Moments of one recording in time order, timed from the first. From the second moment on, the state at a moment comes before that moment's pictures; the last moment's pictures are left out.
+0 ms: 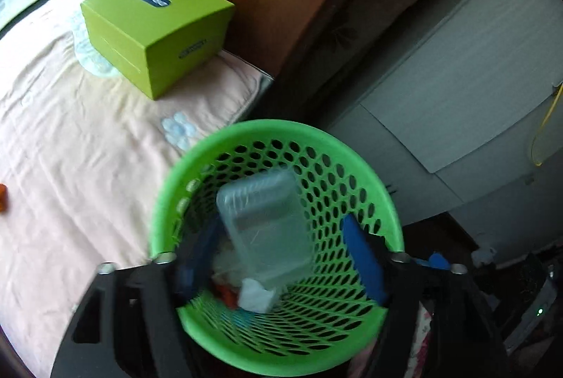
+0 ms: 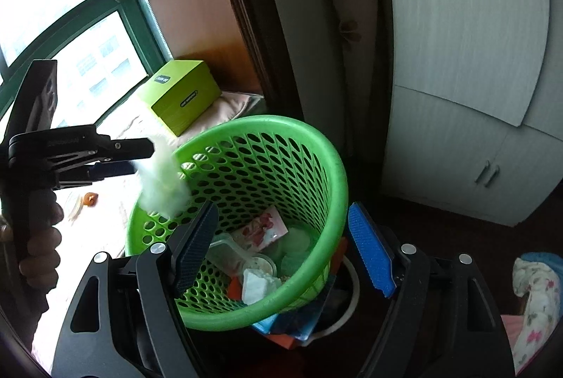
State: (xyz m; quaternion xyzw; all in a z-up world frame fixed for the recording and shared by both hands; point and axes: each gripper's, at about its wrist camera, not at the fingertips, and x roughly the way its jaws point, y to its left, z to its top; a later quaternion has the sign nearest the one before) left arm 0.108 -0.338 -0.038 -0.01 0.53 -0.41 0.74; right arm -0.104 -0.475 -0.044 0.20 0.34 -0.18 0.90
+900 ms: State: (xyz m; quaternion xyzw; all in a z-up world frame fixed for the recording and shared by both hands) left arm 0.145 -0.163 -0.006 -0.04 0.47 -0.28 0.83; right arm -0.032 -0.398 -0.022 0.16 0.35 -0.07 0.92
